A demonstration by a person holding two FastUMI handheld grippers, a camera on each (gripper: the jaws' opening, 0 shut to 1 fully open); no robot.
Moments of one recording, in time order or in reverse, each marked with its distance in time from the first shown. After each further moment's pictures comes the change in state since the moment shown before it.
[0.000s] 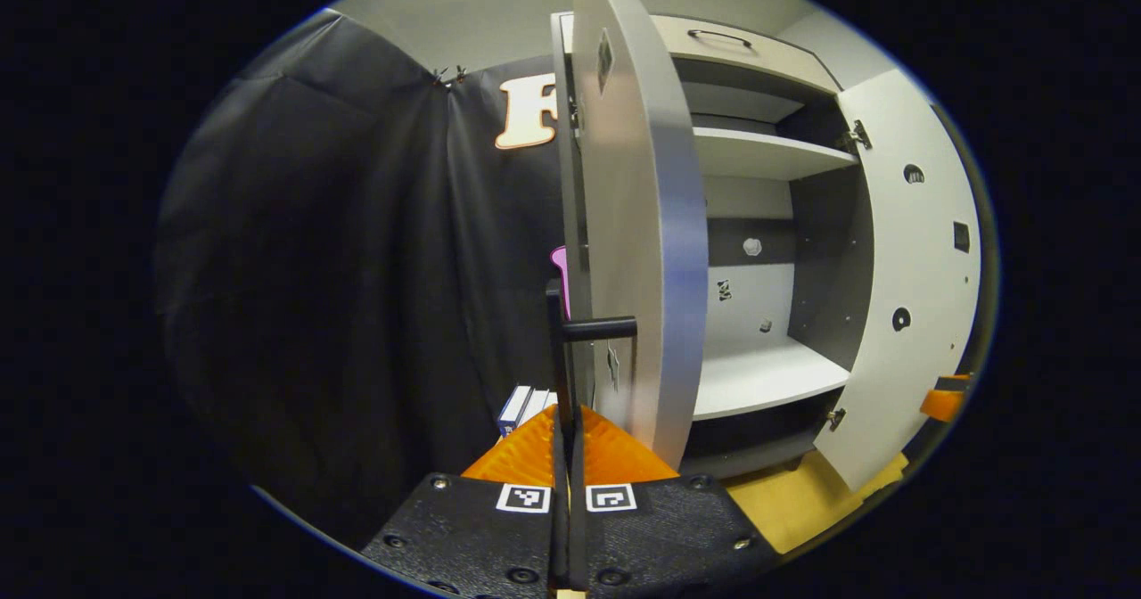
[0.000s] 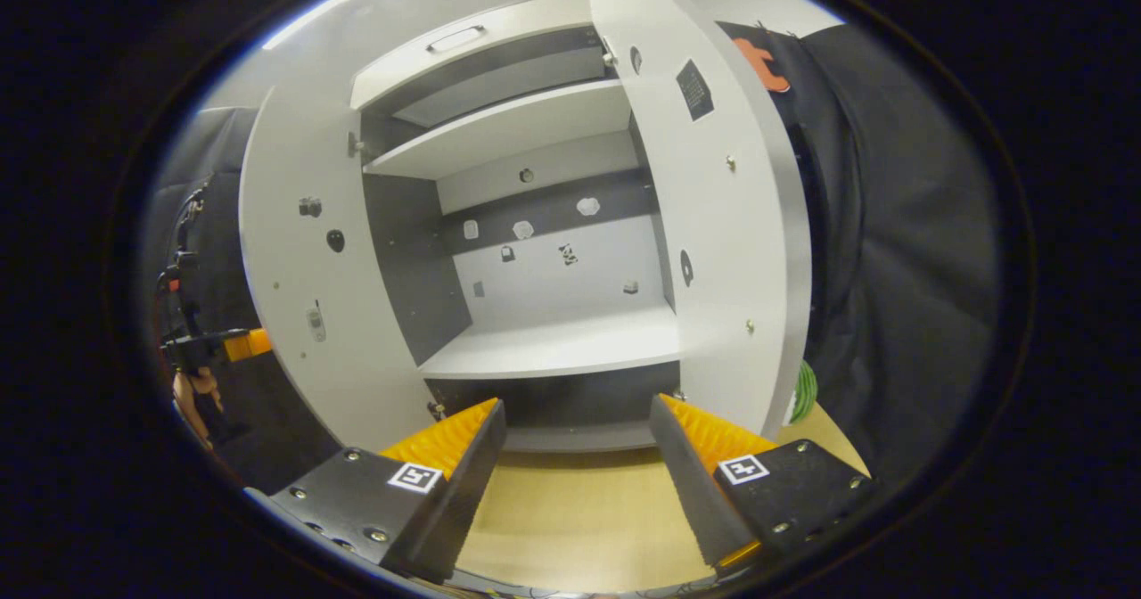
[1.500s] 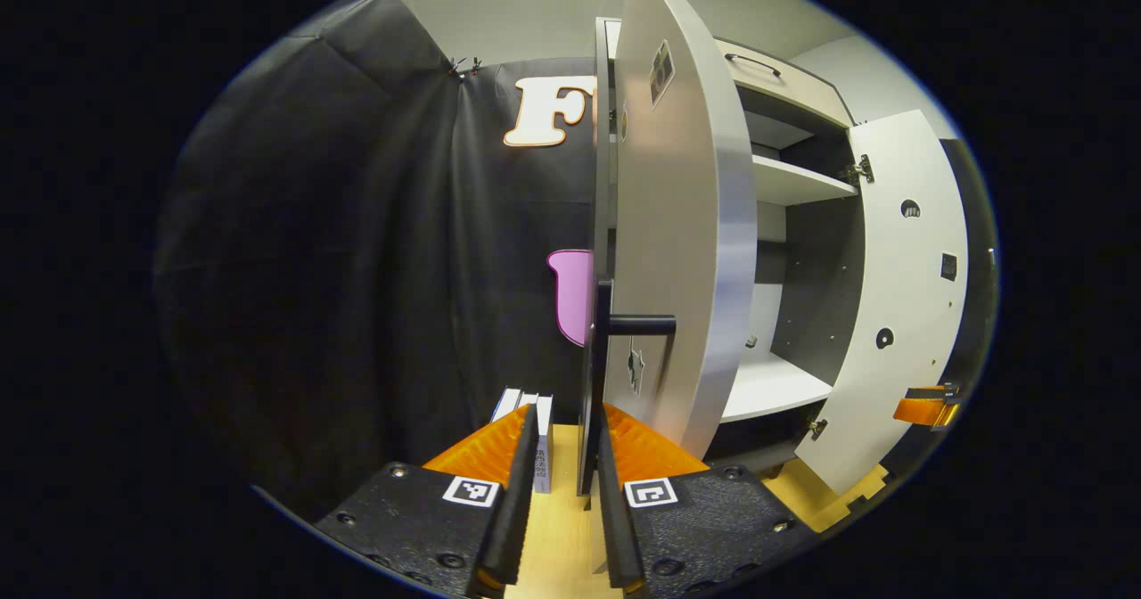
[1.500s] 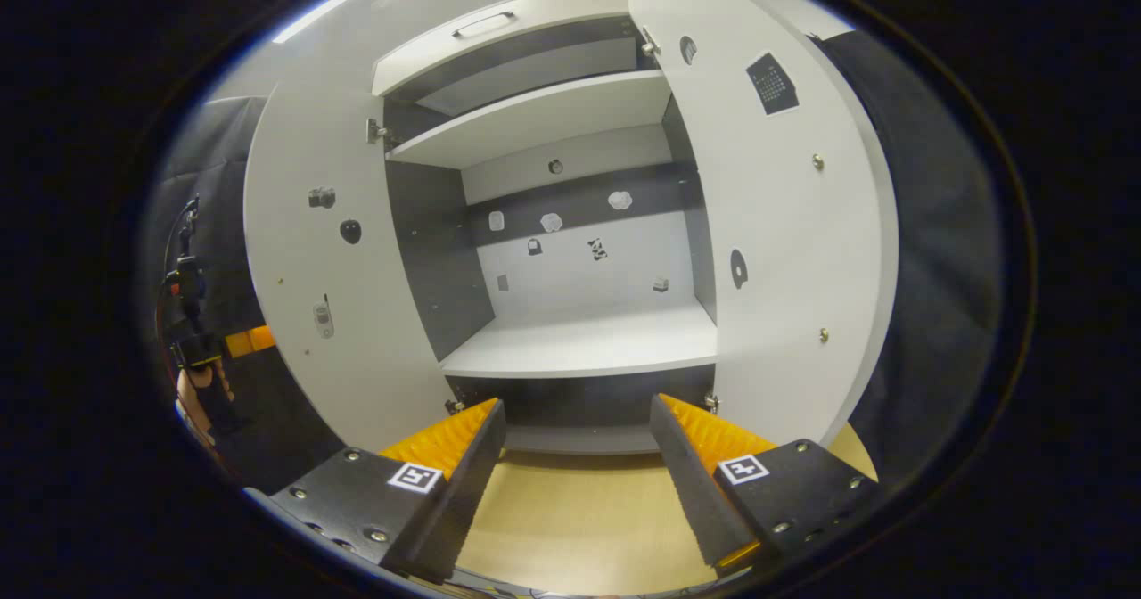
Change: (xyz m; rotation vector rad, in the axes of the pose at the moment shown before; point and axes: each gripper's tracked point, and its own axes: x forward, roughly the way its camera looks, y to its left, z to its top) left arm 0.002 0.037 -0.002 -0.063 -0.036 -0.088; right arm 0.027 0.034 -0.001 -0.032 0.026 0.066
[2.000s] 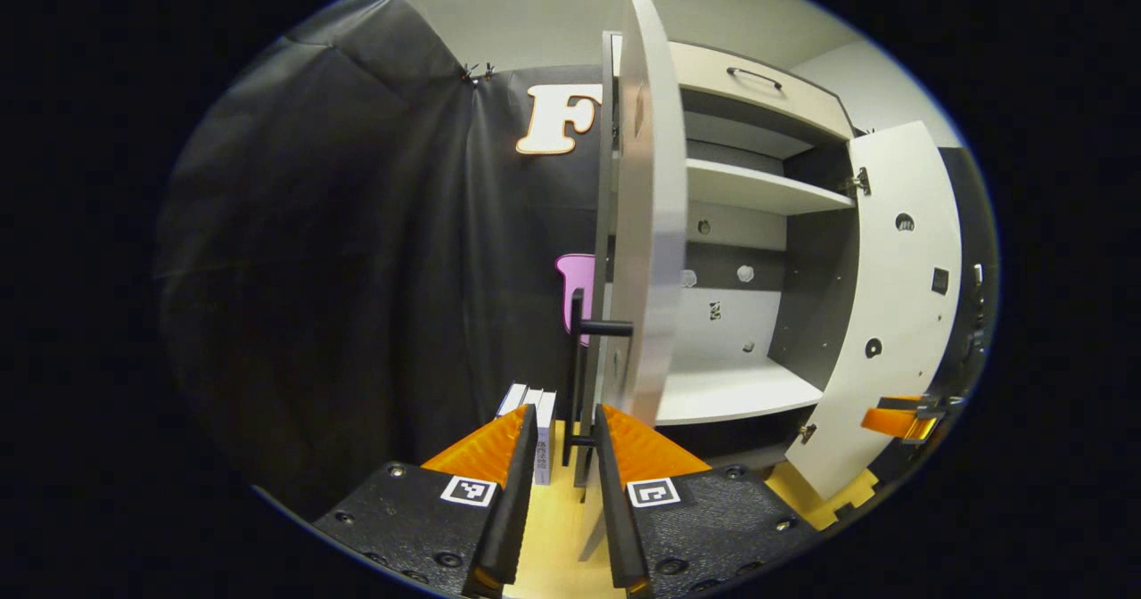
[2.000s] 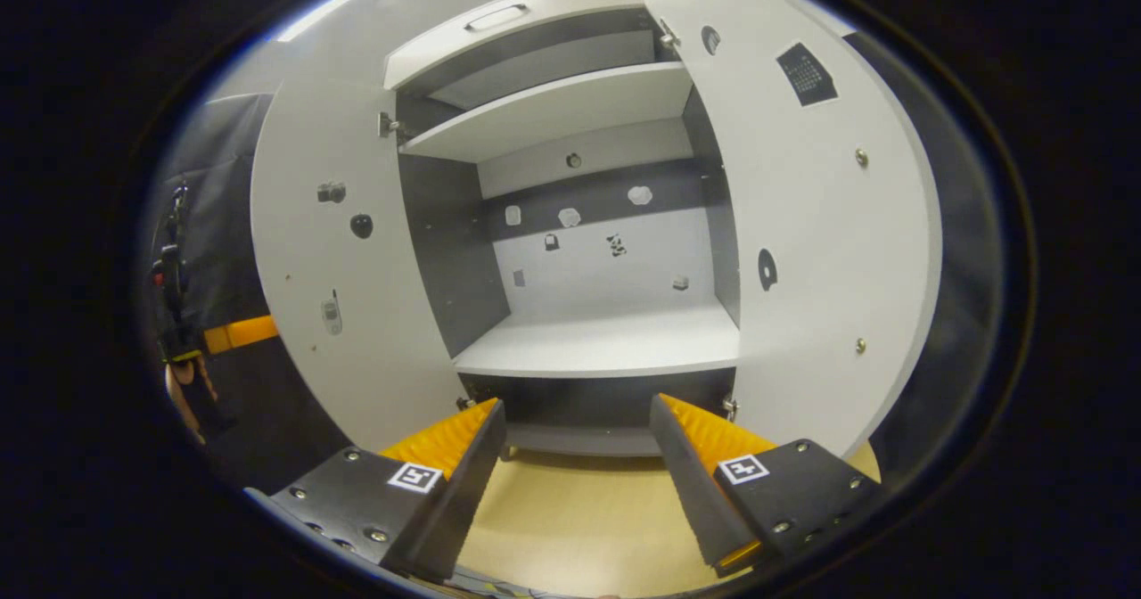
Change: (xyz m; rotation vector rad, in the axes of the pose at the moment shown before) left arm -0.045 -0.020 0.020 -0.033 -0.020 0.032; right arm 0.012 0.009 0.004 -0.020 0.008 0.059
